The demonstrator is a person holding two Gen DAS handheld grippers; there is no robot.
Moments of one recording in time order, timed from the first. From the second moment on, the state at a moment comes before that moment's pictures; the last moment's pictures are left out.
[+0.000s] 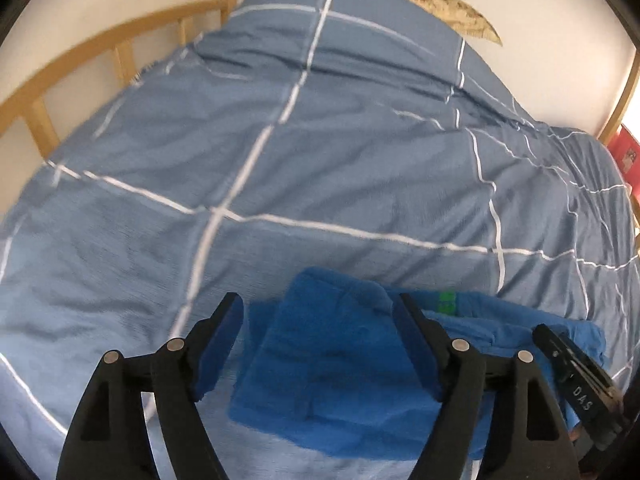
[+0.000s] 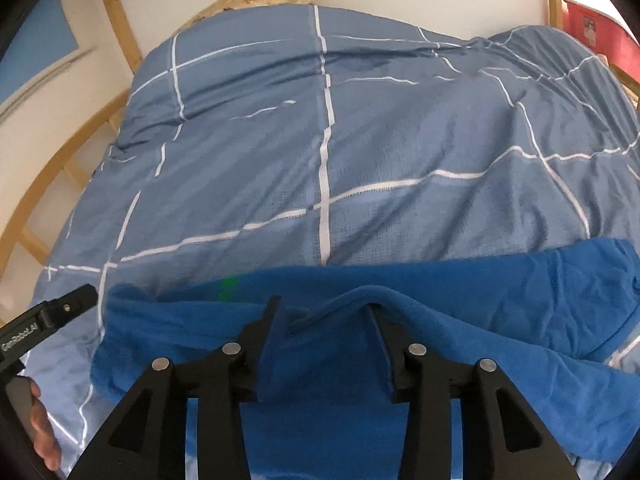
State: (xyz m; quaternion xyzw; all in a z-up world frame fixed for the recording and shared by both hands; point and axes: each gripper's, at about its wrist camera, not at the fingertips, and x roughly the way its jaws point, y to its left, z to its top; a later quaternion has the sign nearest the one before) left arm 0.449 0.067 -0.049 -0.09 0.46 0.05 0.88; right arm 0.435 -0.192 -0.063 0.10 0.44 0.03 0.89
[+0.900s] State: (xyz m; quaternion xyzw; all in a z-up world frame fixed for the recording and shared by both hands) left arm 0.200 -0.063 0.048 0.06 0.37 -0.11 0.92; right arm 0.174 -0.238 0.060 -0.04 0.34 0.10 0.93
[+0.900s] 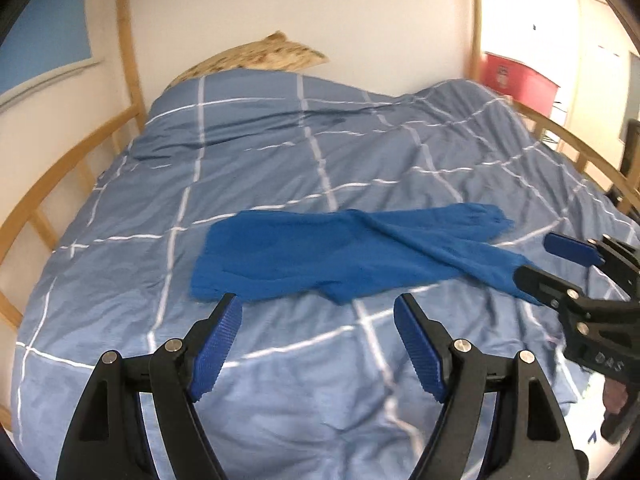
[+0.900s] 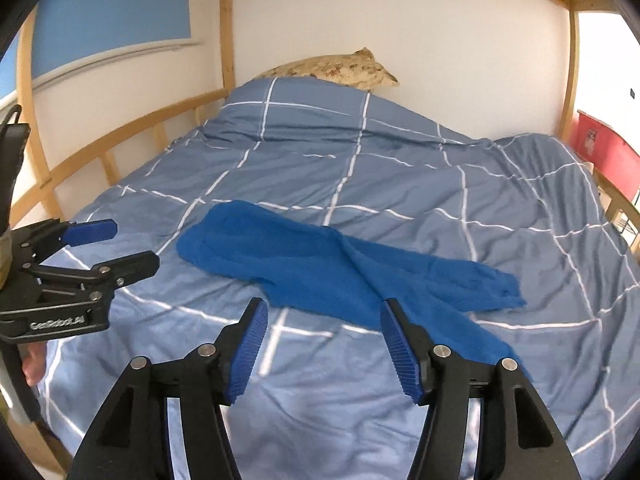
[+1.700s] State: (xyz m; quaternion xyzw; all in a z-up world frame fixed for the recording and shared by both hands) left arm 0.223 -0.180 -0.011 0.10 0.38 -0.21 0.89; right arm 0.164 -0.332 -0.010 -0.04 0.45 -0.01 0.89
